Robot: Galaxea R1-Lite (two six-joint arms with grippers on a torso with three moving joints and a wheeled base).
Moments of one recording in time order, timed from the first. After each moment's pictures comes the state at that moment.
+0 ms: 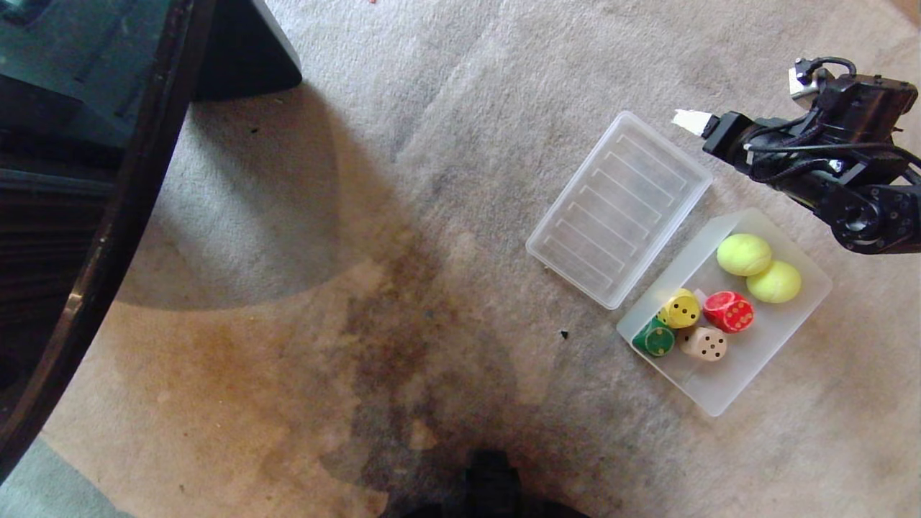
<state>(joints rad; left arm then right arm) 0.00 0.00 0.00 0.01 0.01 -0.01 -0.01 1.94 -1.42 -0.70 0.23 0.40</state>
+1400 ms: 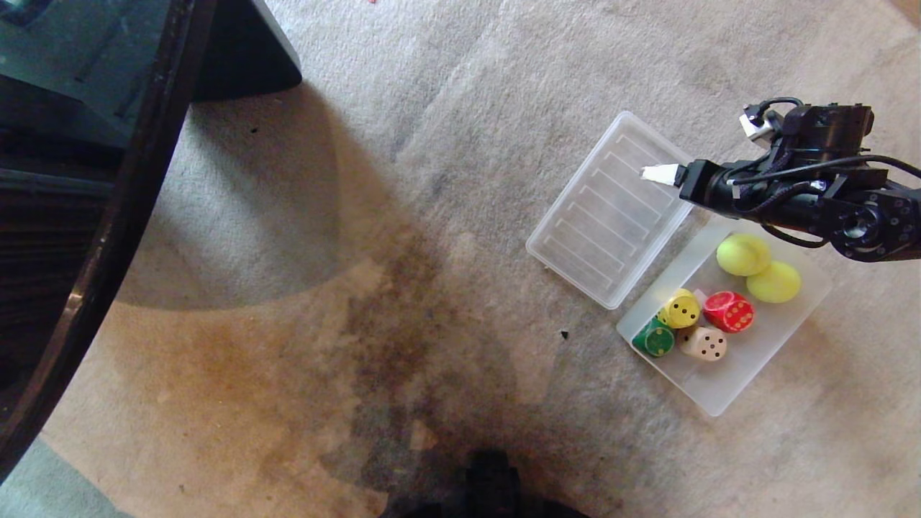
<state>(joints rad) 0.00 0.00 0.00 0.01 0.01 -0.01 0.03 1.91 -1.36 -0.43 0.29 0.32</state>
